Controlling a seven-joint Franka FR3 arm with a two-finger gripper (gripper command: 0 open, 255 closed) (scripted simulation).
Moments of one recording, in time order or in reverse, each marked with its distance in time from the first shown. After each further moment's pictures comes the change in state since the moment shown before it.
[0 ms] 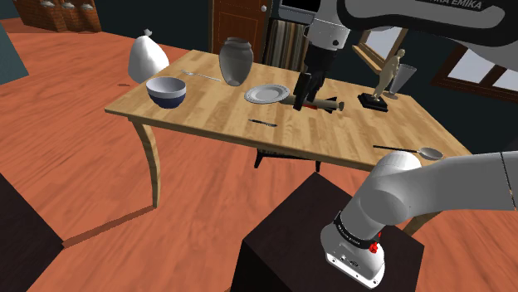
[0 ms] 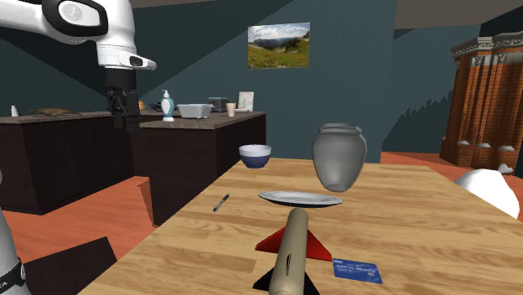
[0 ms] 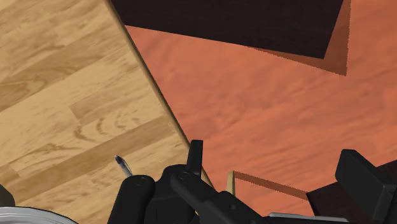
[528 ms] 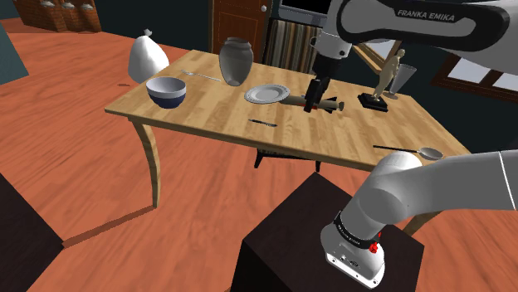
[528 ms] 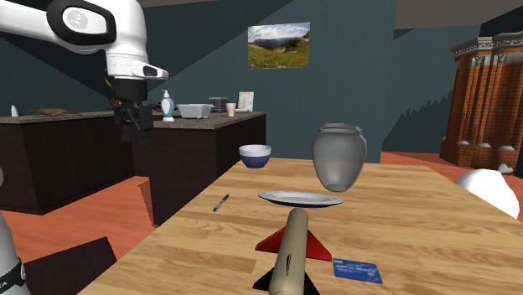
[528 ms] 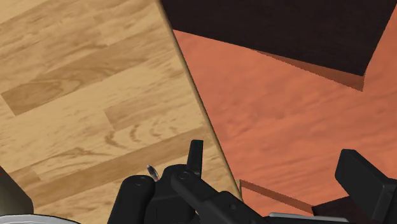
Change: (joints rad) arm -0.034 0.022 -0.132 -0.054 -0.108 0.066 -0.189
